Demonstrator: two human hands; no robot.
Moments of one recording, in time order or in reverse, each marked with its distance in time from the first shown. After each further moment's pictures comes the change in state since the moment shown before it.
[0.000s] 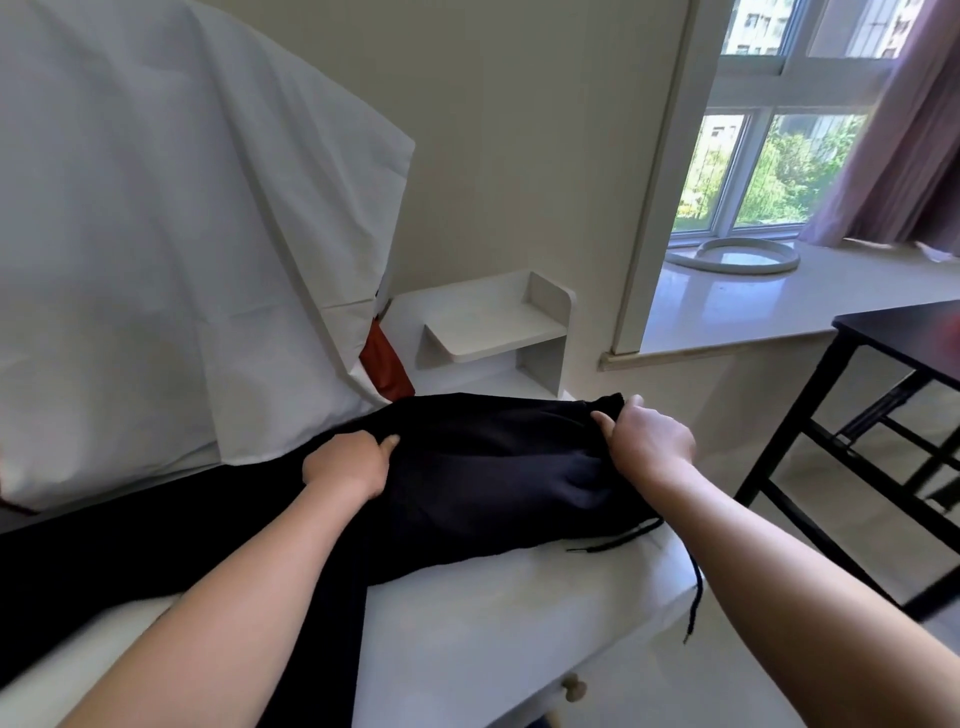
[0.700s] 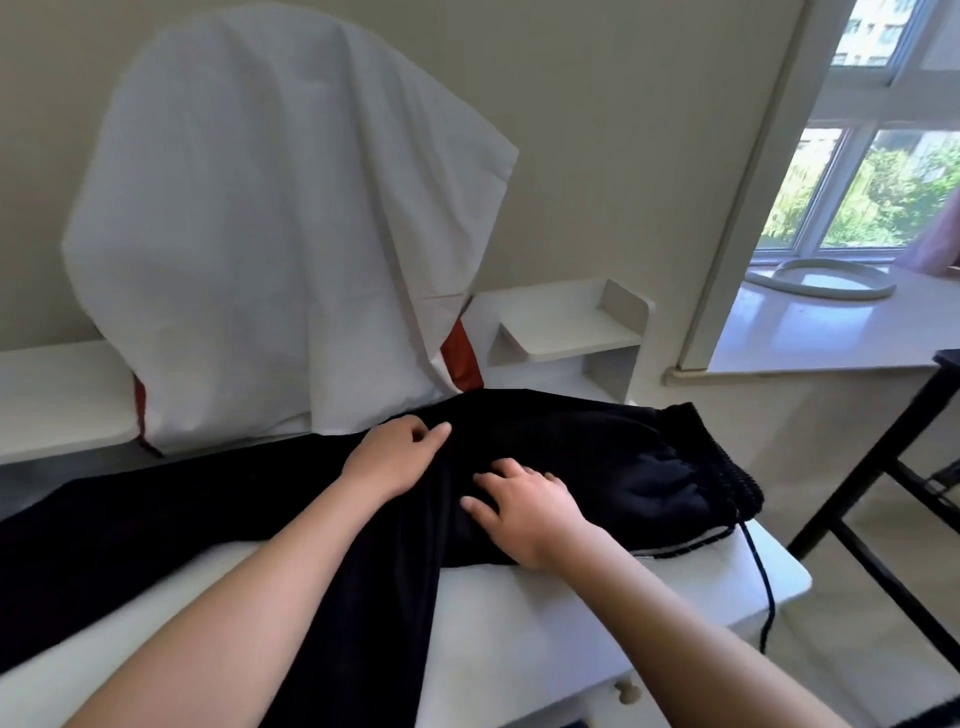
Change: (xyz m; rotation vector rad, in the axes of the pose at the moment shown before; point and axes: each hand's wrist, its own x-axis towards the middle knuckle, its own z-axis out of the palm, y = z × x) left_hand -0.027 -0.047 -0.007 -0.506 0.114 0.142; right_hand -0.125 -0.136 0.000 0.249 -0.300 -0.736
